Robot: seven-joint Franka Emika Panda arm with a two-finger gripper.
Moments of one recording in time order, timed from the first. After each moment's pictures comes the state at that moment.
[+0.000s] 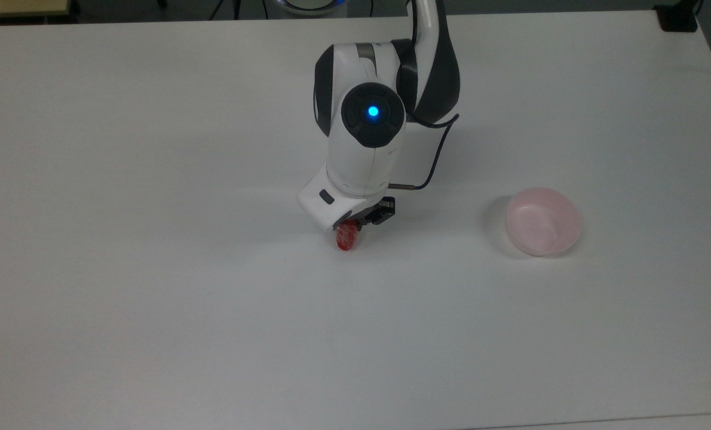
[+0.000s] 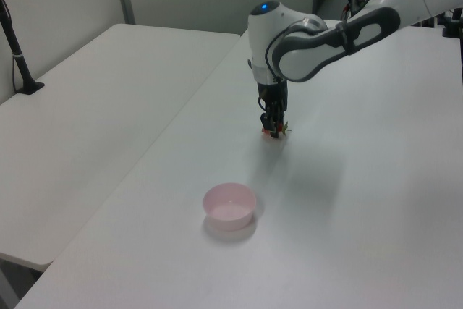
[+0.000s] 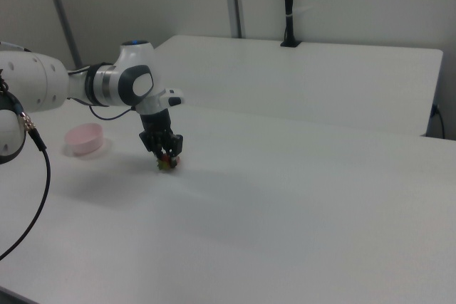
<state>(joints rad) 0.38 0.66 -0.26 -1.44 0.08 2.01 0.12</state>
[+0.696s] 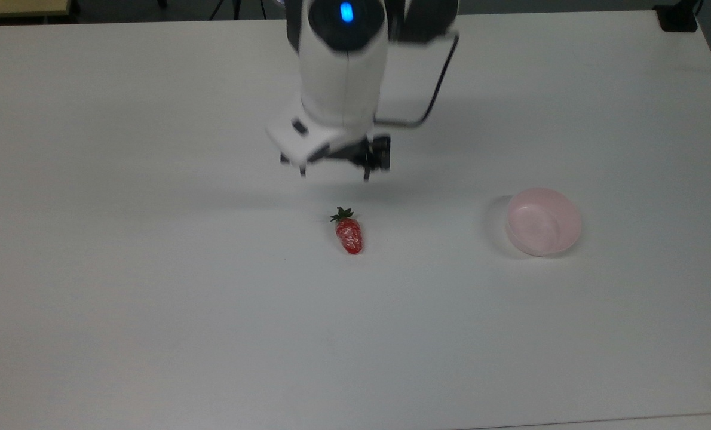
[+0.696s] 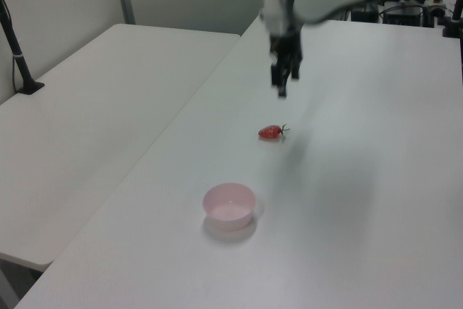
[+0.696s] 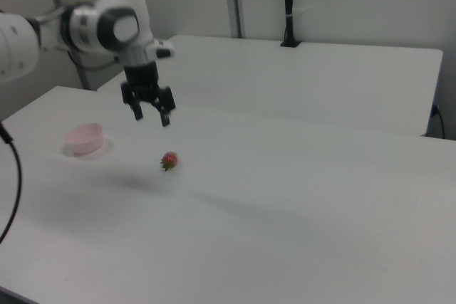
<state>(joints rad) 0.35 0.42 -0.27 -1.41 0.07 1.75 0.13</state>
